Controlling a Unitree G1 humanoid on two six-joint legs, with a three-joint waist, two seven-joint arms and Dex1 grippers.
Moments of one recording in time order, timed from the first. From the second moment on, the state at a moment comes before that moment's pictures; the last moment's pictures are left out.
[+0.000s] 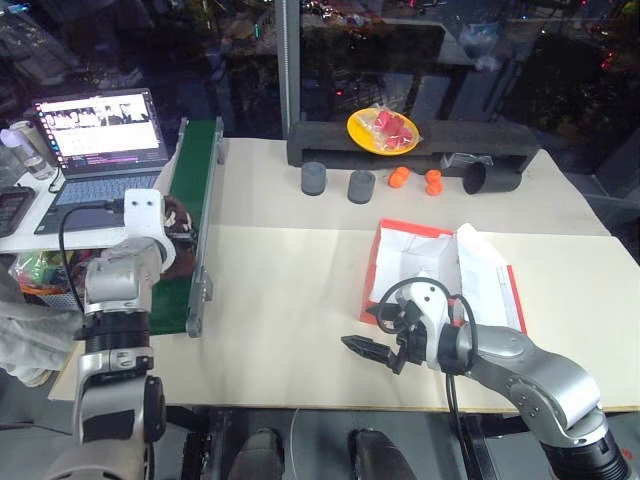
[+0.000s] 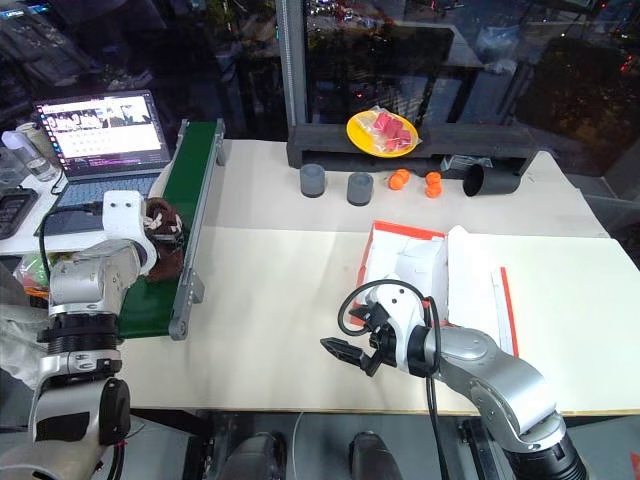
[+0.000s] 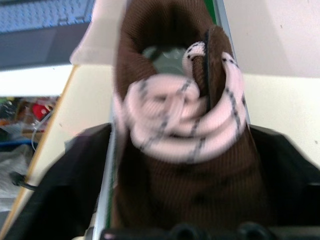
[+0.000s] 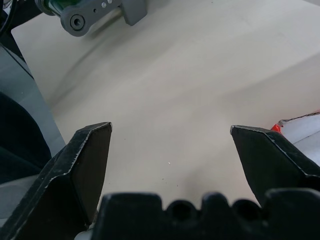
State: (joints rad) left arm -0.72 0.50 0.26 0.30 -0.13 0.89 -0.11; right arm -0.19 -0.60 0.10 -0.62 0.61 0.94 0.54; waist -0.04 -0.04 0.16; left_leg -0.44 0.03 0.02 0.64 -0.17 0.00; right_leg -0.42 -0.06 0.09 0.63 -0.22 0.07
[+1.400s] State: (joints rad) left arm -0.74 0.10 0.25 -0.06 -0.50 0.79 -0.24; right arm -0.84 0.00 -0.46 -0.02 0.99 1.19 -0.11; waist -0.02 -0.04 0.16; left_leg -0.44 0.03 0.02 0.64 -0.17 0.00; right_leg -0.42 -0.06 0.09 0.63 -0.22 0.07
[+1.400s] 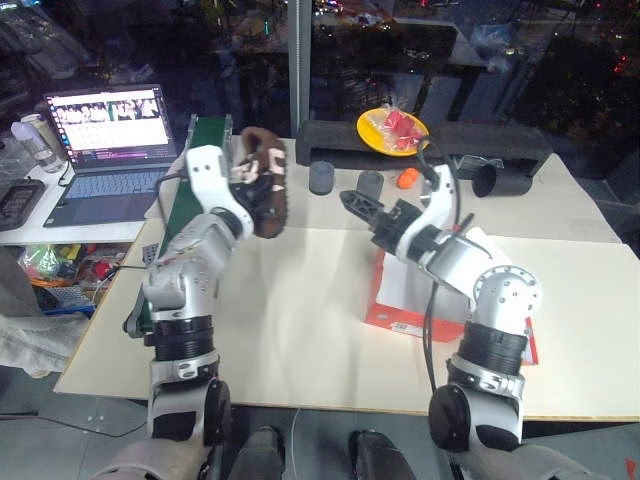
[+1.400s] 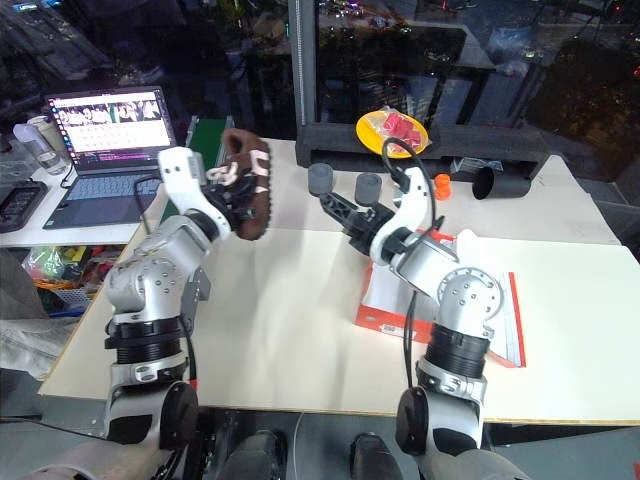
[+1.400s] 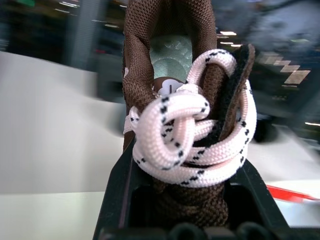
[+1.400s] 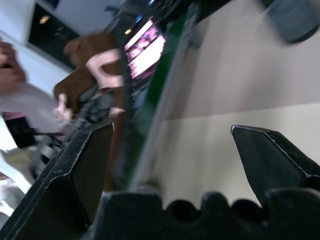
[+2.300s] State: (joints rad) left arm -0.73 0.11 0.11 -0.08 -0.57 0.85 -0.33; right arm -0.90 -0.01 -0.51 0.05 1.12 1.12 -0.23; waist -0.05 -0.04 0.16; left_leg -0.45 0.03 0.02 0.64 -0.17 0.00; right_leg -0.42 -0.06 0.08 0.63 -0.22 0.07
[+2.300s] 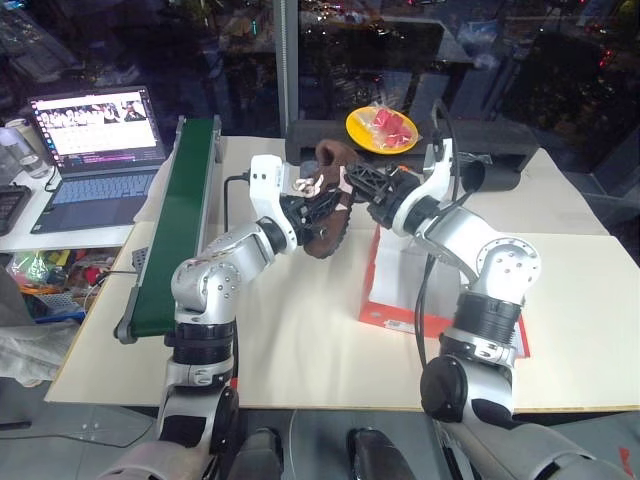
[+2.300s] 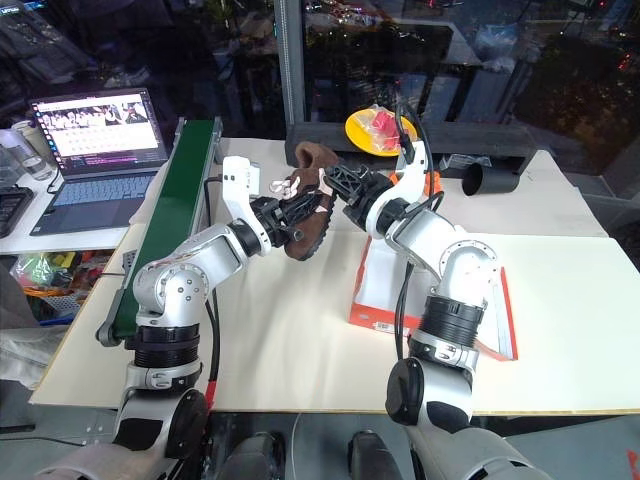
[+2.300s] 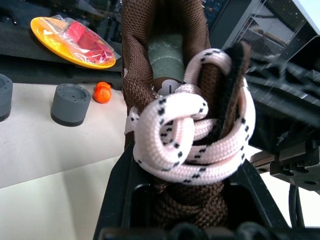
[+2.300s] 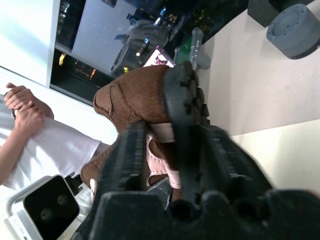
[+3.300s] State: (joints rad) left arm -0.65 0.30 -0.04 -0.05 -0.40 0.72 -0.46; right arm -0.83 -0.34 -0.55 0.03 1.04 1.19 -0.44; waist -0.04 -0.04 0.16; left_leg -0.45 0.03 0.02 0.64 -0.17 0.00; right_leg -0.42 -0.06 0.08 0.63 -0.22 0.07
